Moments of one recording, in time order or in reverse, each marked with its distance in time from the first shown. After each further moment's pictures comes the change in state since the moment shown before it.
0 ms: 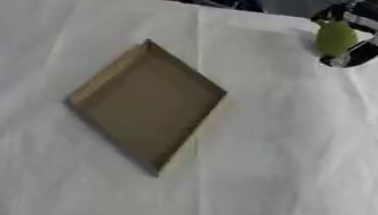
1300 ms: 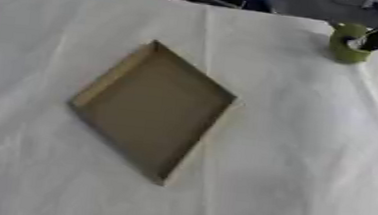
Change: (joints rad) left arm 0.009 -0.009 0.015 0.037 0.013 -0.046 -0.042; right arm -0.013 -0.057 -0.144 -0.043 0.121 0.302 -0.135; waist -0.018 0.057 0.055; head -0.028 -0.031
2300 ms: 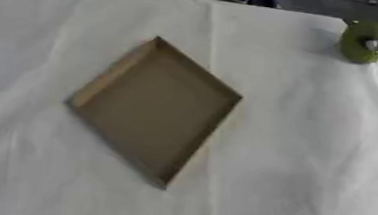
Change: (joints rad) left arm 0.010 0.001 0.021 0.125 0.033 -0.119 -0.047; right arm 0.019 -0.058 -0.025 0.024 -0.034 0.077 -0.025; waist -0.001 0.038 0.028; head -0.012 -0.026
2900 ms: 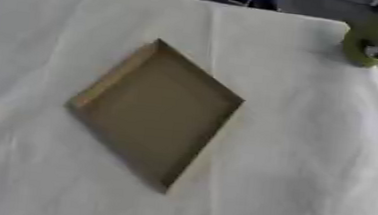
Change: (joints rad) left arm 0.005 0.008 0.005 0.020 0.018 -0.030 0.008; right arm 0.015 -0.010 0.012 0.030 -0.005 0.000 -0.031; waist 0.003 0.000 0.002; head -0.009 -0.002
